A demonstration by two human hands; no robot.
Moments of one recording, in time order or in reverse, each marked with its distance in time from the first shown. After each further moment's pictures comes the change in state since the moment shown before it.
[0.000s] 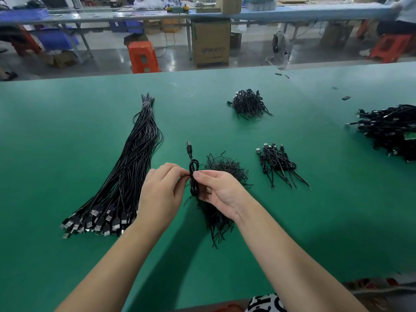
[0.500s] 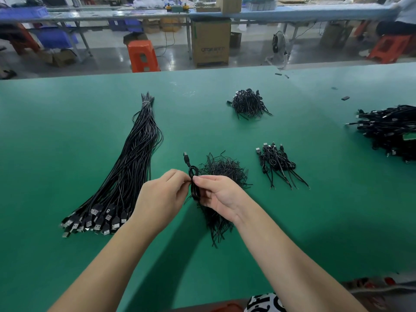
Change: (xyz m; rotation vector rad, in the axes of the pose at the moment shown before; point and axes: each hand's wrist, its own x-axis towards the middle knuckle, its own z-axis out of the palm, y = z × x) left_hand 0.000 0.002 -0.015 0.040 -0.141 0.100; right_hand 0.000 0.007 -0.001 -0.006 0.016 0.058
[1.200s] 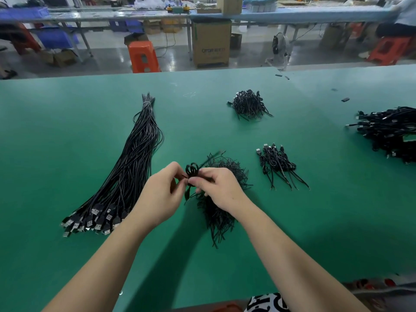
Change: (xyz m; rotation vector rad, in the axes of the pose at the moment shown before) left_hand 0.007 -0.006 -0.002 -0.337 -0.148 -0.314; right_hand 0.007 -0.005 -0.004 -0.722 0.088 -0.427
